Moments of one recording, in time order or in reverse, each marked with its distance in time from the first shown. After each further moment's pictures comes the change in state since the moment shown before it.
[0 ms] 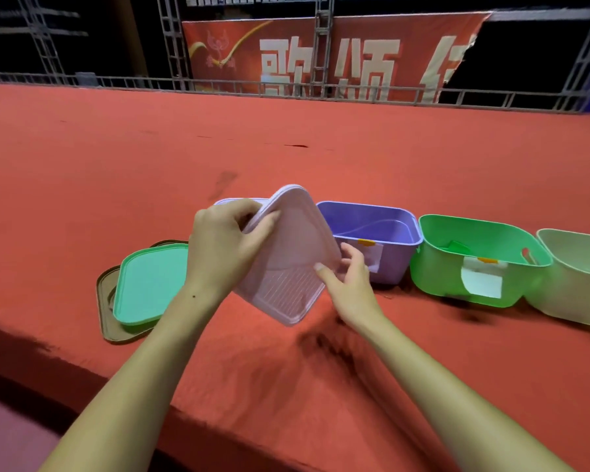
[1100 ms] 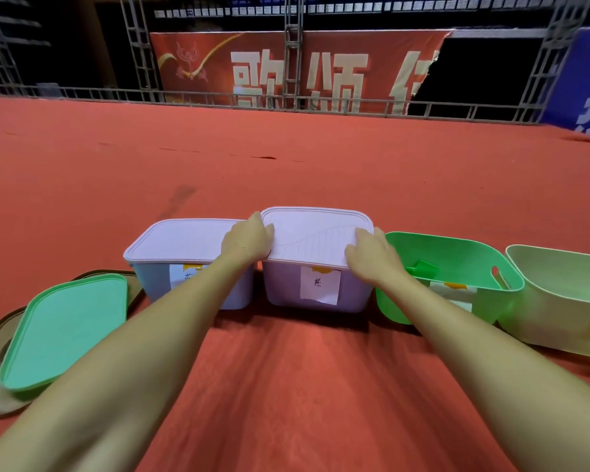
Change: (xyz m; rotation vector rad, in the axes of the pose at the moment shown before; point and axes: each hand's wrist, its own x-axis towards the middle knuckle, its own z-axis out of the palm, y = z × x) left_hand 0.104 -0.086 0.245 0.375 -0.540 -0.398; right_hand 0.158 0.015 -0.126 -0.829 0.005 0.057
